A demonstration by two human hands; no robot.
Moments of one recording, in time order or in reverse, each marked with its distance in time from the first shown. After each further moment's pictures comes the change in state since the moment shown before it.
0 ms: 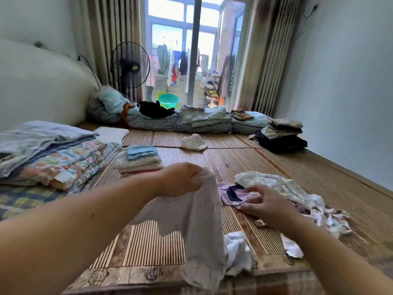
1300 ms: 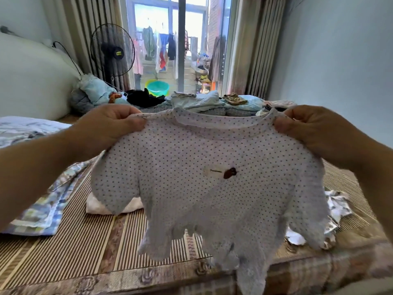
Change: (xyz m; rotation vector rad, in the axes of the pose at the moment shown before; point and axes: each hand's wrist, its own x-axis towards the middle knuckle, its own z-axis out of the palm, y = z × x) left_hand -0.014 -0.066 -0.083 -0.358 0.344 0.050; right_hand -0.005 -0.066 -0.099 -0.121 0.221 -0.352
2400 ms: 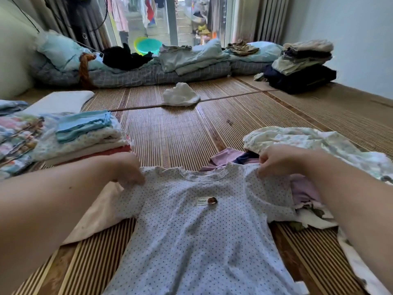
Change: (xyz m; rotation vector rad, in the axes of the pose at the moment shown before) left_hand 0.164 -0.230 0.180 0.752 -0.581 -0.693; right_hand 0.162 0.245 0.180 -0.410 -0.643 0.450
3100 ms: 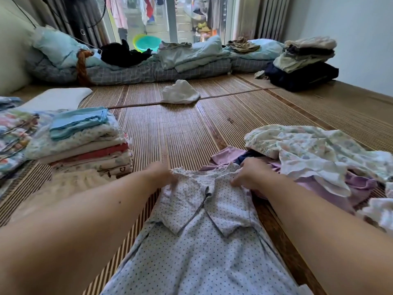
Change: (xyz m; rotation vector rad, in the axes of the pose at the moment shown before) left_hand 0.015 0.061 0.050 -0.593 -0.015 -0.016; right_hand 0.031 -0.042 0.059 0.276 0.123 0.187
